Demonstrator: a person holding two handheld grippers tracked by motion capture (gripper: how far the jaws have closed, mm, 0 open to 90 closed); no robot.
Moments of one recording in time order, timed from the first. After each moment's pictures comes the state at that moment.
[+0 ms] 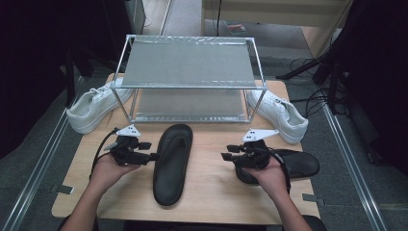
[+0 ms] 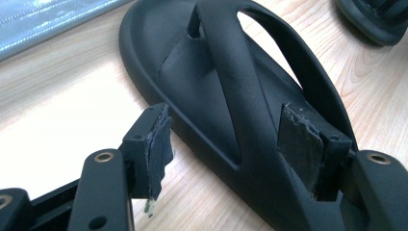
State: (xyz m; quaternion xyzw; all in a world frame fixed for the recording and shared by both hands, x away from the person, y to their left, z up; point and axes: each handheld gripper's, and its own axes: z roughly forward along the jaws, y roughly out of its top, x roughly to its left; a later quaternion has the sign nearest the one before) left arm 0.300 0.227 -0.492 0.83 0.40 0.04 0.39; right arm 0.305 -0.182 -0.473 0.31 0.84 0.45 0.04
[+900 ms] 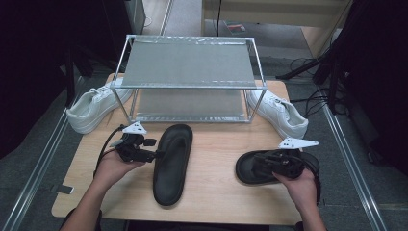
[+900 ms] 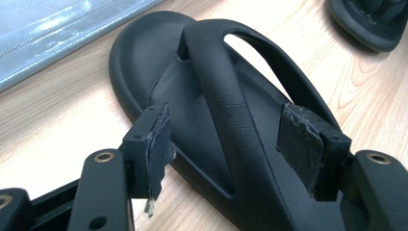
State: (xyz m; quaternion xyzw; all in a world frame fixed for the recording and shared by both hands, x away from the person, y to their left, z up) left arm 0.305 0.213 -0.486 0.84 0.38 0.06 0.39; right arm 0.285 -0.266 -0.475 0.39 0.81 0.44 0.06
